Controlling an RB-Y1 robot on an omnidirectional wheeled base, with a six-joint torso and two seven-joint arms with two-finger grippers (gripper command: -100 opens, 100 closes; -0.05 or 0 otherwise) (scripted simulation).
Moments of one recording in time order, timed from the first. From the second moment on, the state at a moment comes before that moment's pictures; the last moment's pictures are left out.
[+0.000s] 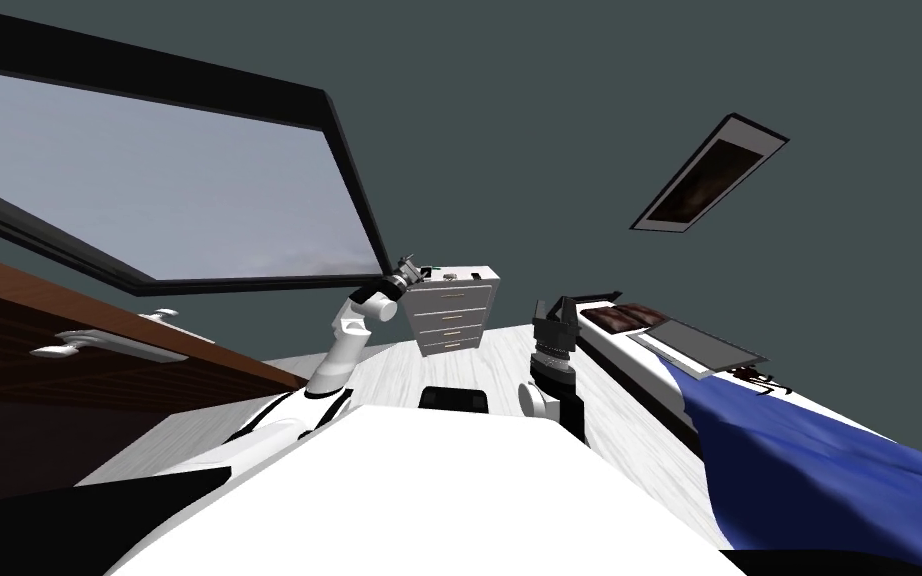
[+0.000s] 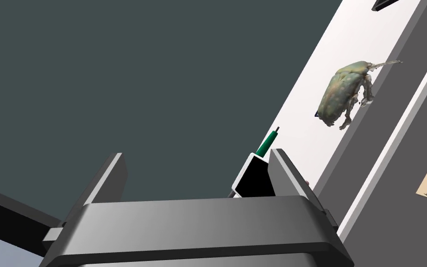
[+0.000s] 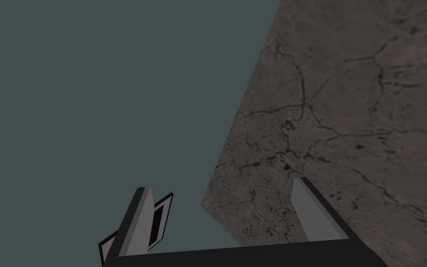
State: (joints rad) left arm -0.25 0.41 0.03 -2.01 0.38 0.49 0.64; right arm 0.54 -0.01 0.07 -2.26 -0.07 -0.63 0.06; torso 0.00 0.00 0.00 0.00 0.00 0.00
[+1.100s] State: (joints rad) left arm -0.34 0.46 0.05 -2.05 0.47 0.78 0.79; right arm 0.54 -0.01 0.07 -2.26 -0.07 -0.63 0.06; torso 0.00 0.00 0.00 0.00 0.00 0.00
